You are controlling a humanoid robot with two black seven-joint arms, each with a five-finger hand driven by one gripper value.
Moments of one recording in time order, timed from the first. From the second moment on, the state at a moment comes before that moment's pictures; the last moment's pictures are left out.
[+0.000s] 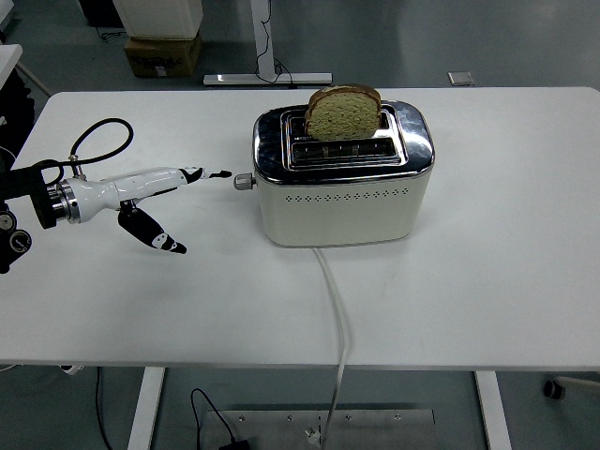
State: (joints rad) left arm -0.78 0.69 -0.54 -1.15 1.48 -0.26 -0.49; right arm 0.02 0.00 0.43 0.09 -0.31 0.06 0.02
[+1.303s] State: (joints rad) left arm -0.76 0.65 -0.54 -1.11 1.46 -0.25 -0.49; right arm 0.02 0.00 0.43 0.09 -0.31 0.06 0.02
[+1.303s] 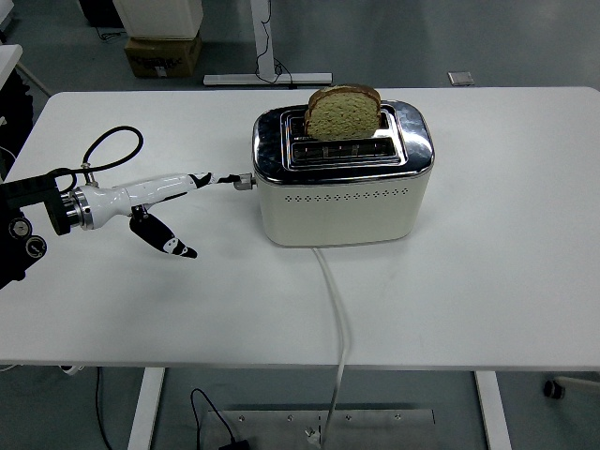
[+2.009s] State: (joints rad) left arm -0.76 0.59 -0.54 -1.03 1.46 -0.25 -0.48; right arm 0.02 0.00 0.43 0.09 -0.31 0.06 0.02
